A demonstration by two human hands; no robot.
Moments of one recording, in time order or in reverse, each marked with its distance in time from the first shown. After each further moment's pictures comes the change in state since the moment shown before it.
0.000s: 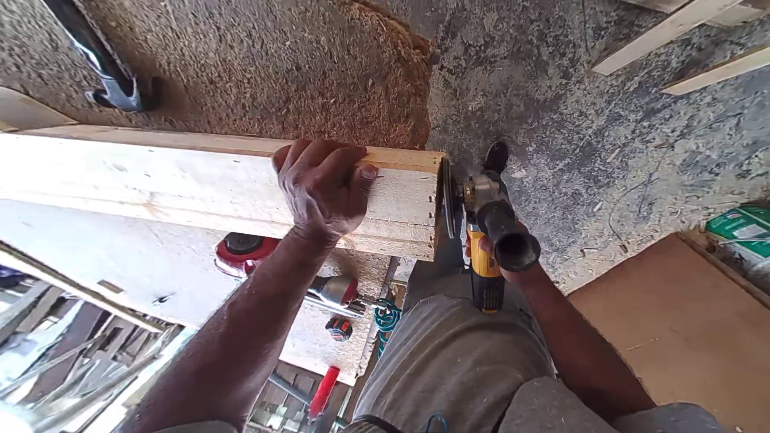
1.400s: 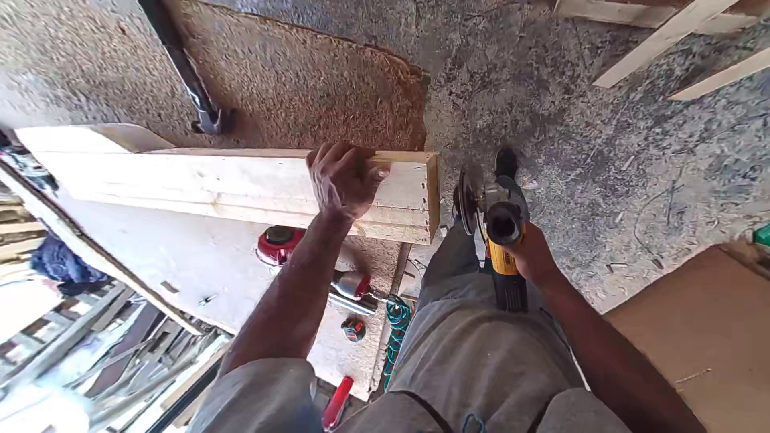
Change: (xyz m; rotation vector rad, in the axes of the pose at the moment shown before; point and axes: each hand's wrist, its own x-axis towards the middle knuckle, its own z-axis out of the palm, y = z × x) left_hand 0.003 0.004 -0.002 0.057 -0.039 -0.030; right_hand -0.029 -0.005 -0.033 -0.059 0.063 -0.013
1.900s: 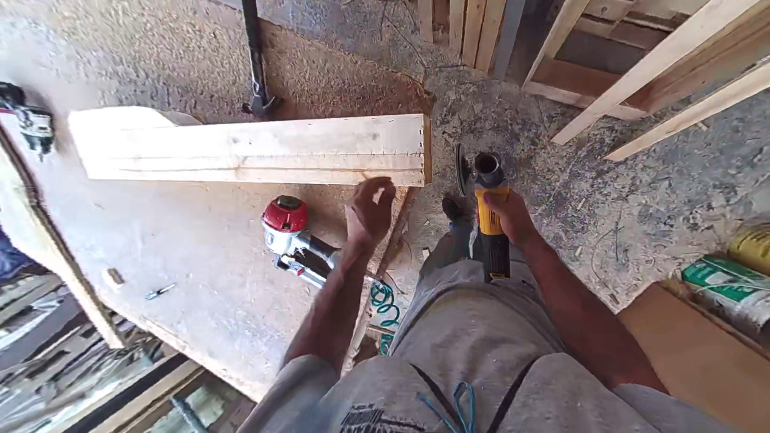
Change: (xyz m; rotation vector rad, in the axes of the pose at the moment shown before) left_hand -0.110 0.103 -0.061 -0.453 0.029 -0.366; right_hand -0.016 -0.054 -0.003 -0.077 -0.059 -0.087
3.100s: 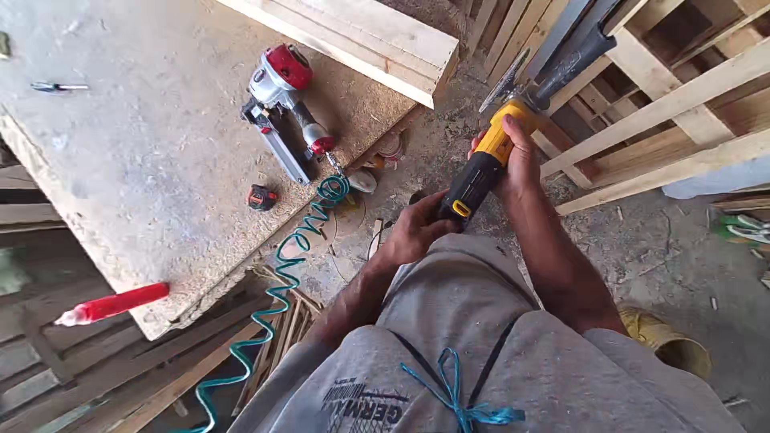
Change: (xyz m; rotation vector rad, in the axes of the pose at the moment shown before) left_hand -0.277 0.154 0.111 -1.220 -0.059 0.134; right_hand -0.143 -0.074 0.003 0.386 -0.203 -0.059
